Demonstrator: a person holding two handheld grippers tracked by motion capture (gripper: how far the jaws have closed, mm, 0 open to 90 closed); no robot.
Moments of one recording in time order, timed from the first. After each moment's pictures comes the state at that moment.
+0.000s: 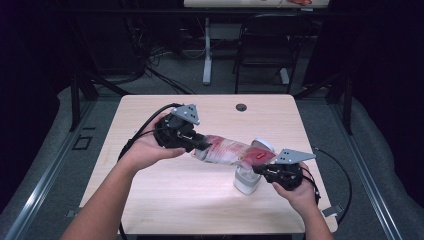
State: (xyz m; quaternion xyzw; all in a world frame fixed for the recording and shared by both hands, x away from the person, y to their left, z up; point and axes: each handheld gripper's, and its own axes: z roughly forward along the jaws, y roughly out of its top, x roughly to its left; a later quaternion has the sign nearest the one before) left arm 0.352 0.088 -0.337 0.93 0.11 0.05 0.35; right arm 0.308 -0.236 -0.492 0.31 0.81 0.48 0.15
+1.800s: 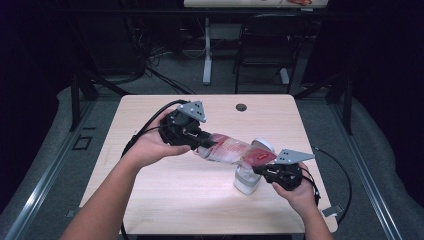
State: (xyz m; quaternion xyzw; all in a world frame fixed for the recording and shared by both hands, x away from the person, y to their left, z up) left arm 0.351 0.076 -0.326 0.93 0.10 0.05 0.35; right arm 0.309 -0.236 -0.496 0.32 0.81 0.48 0.14
